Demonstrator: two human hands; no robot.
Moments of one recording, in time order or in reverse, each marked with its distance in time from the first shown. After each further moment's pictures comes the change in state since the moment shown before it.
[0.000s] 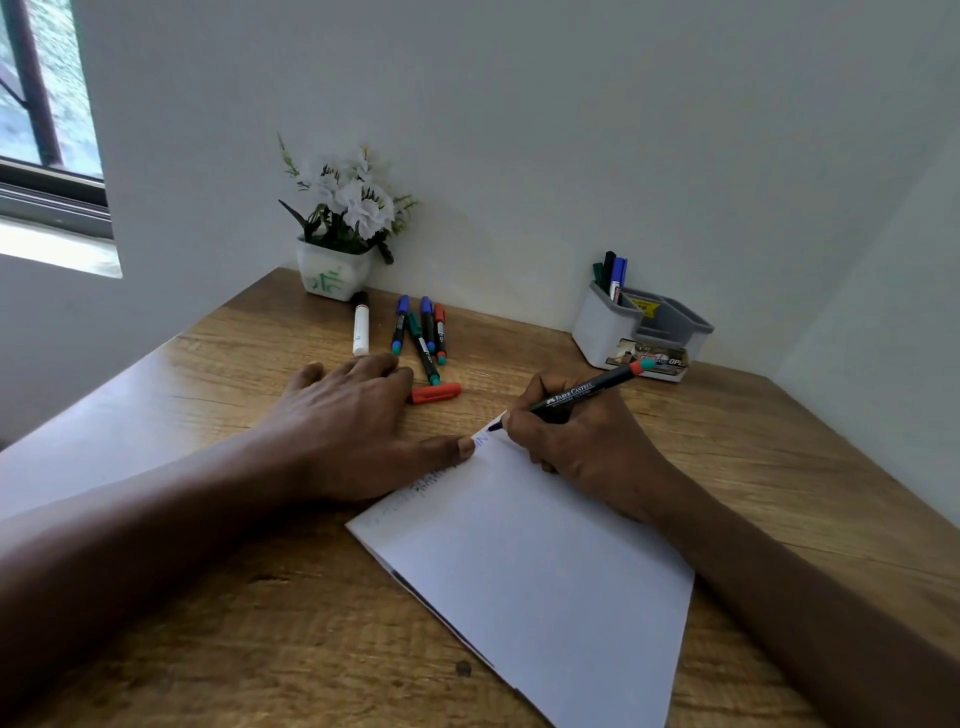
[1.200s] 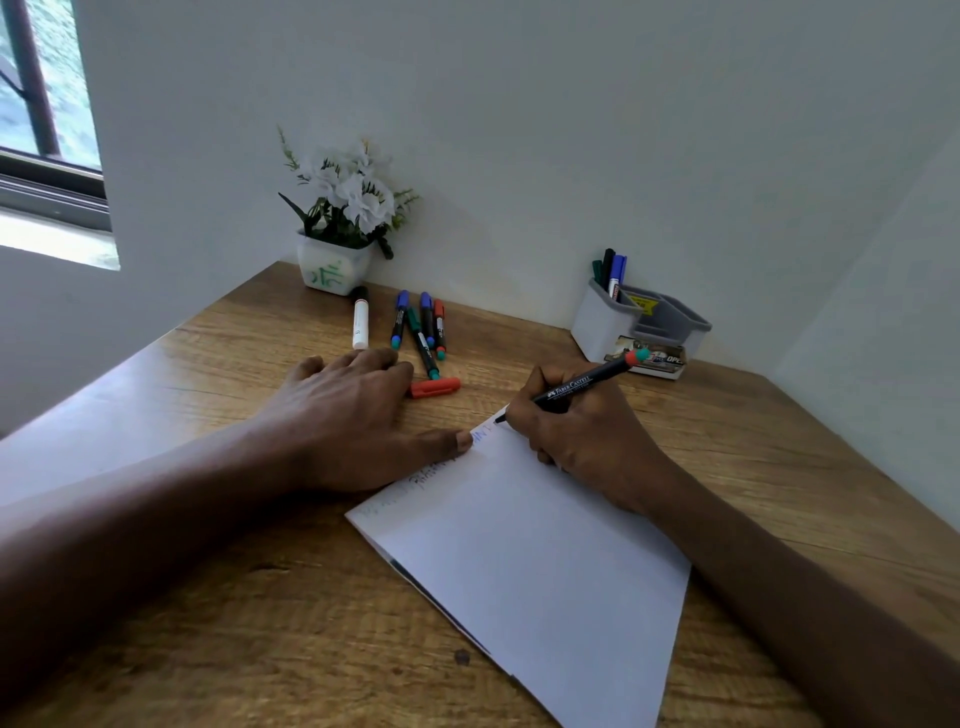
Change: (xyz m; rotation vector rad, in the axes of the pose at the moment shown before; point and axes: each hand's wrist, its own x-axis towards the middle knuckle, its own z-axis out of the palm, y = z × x) left_hand -0.001 0.000 -0.002 0.016 -0.001 0.002; right_hand 0.001 -0.004 0.004 -0.030 0.064 0.053
